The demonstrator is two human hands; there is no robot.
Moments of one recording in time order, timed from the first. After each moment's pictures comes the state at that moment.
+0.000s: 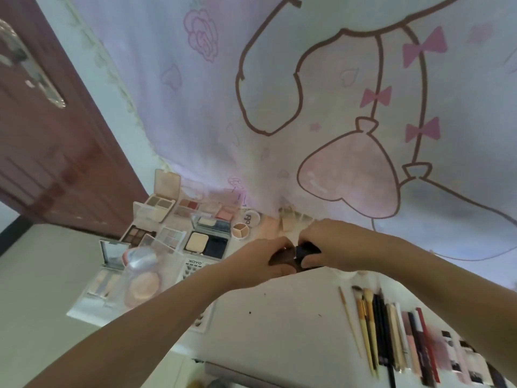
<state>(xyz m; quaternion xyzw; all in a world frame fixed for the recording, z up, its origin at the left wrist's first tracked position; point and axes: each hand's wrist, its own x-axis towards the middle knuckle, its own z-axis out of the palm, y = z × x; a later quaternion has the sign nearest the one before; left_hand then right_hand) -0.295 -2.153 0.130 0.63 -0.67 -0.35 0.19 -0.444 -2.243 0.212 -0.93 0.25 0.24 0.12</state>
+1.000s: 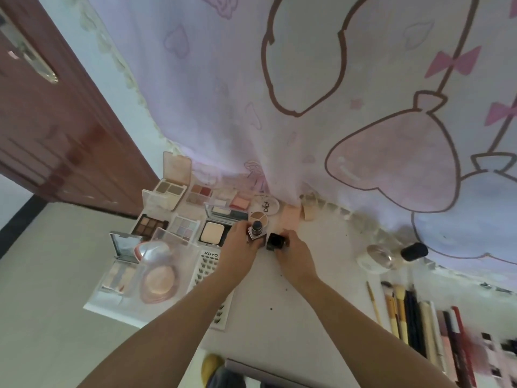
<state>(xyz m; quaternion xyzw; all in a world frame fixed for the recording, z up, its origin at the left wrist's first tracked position) -0.238 -2.159 0.028 0.81 -0.36 -0.29 0.35 -0.364 -2.218 0.010 -0.73 0.54 -0.07 0.41</state>
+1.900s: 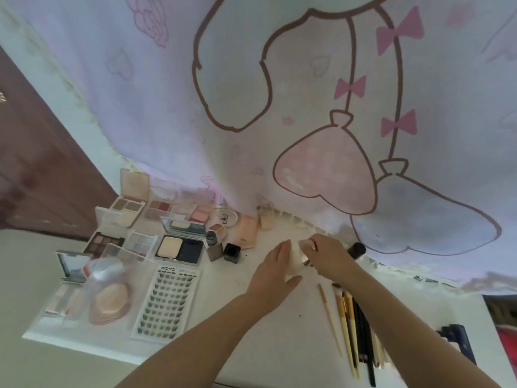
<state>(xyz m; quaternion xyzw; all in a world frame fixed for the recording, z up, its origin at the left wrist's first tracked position) -0.371 -2.189 0.039 0.70 -0.60 -0.31 0.21 -0.481 -2.271 0.108 -0.76 0.56 0.05 0.31</state>
